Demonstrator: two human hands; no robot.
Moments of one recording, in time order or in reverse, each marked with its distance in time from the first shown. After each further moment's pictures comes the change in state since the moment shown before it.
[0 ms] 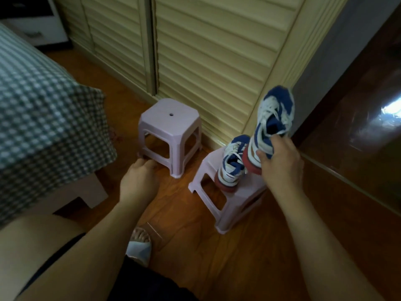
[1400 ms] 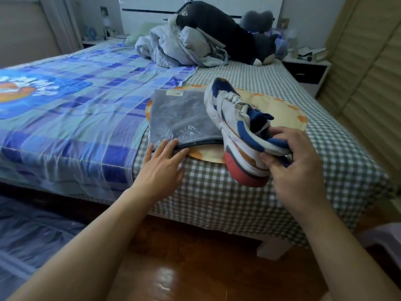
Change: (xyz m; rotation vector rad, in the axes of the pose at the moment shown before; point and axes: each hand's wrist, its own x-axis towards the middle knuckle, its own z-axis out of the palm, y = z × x) left_hand -0.143 -0.396 -0.295 0.474 0.312 -0.584; right_hand -0.099 -0.539 0.114 1.132 -0.392 -0.995
